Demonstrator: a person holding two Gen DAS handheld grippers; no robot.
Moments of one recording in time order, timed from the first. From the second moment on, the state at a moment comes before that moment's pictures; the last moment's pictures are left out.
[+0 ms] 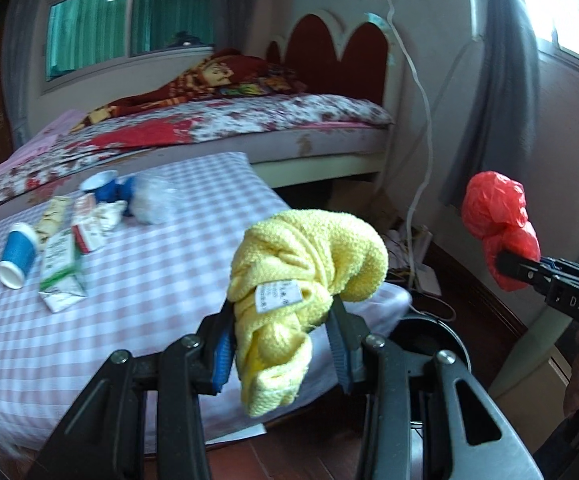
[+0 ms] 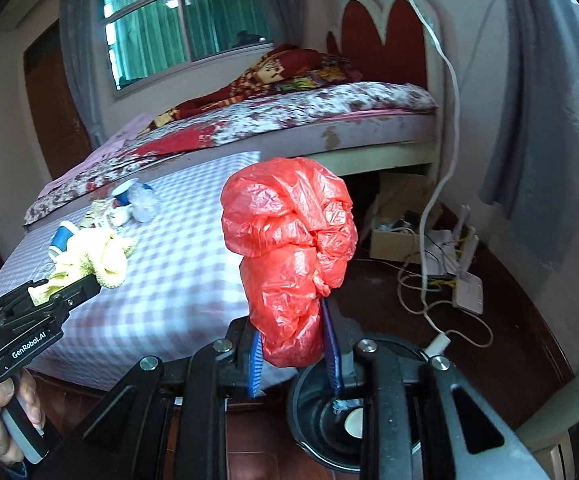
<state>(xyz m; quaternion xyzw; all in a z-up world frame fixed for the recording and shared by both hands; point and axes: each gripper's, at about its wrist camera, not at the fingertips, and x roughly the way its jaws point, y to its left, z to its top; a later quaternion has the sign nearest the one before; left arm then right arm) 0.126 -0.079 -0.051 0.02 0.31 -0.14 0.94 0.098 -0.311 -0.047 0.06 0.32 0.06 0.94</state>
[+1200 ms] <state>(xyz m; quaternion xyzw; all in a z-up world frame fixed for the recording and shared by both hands) 0.121 -0.237 -0.155 0.06 0.43 -0.29 0.85 0.081 -0.403 -0.159 0.06 0.44 0.04 0.90</state>
